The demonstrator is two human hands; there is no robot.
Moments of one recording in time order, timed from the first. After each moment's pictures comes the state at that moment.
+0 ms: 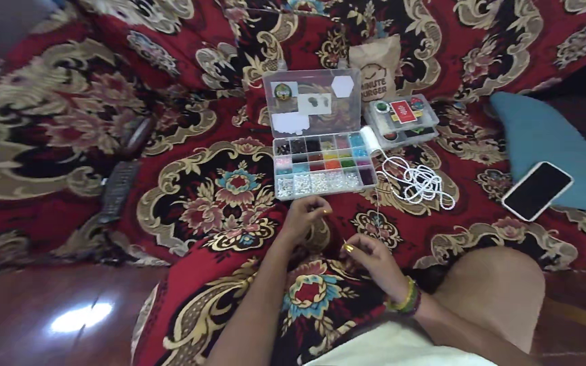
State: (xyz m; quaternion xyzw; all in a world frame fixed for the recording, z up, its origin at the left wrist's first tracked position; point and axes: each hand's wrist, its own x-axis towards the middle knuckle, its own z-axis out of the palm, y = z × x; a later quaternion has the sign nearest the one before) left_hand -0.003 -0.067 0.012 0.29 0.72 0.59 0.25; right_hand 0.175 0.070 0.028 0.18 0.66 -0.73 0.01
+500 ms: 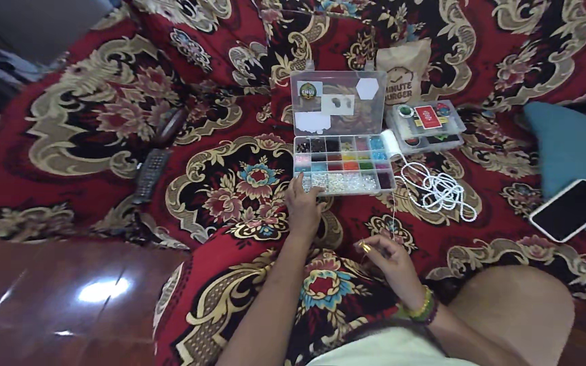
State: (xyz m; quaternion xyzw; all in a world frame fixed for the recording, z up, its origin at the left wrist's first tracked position) left_hand -0.009 -0.066 -0.009 0.22 0.92 0.31 -0.01; right_hand 0.177 0.072 0.024 0.18 0.69 -0.70 -0.05
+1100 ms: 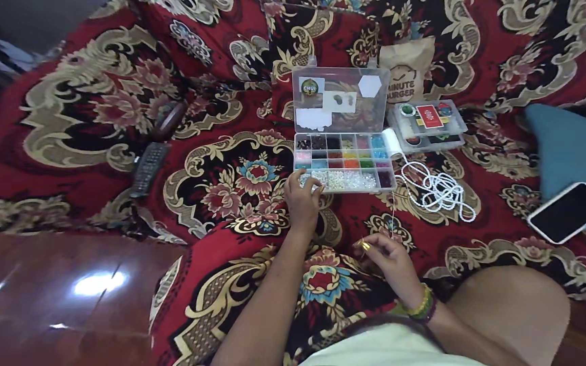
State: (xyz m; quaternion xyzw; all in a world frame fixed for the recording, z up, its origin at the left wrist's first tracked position) left_hand -0.016 -0.063 -0.016 0.22 0.89 0.39 -0.12; right_hand 0.176 0.072 0.028 0.18 0.69 -0.70 -0.04
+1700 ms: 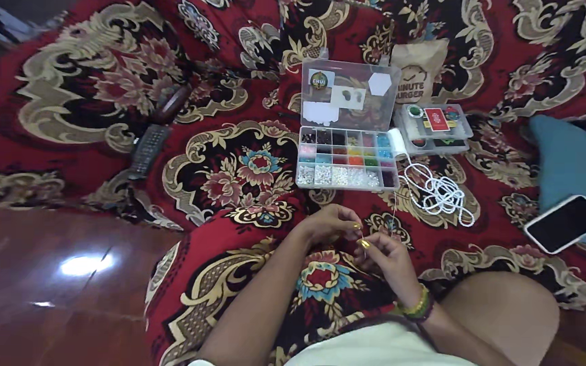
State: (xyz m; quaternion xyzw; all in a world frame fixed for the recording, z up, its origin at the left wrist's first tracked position) left_hand 0.008 -0.062 0.003 0.24 0.53 0.59 0.56; right_hand 0.175 0.066 0.033 0.19 0.67 -0.71 -0.04
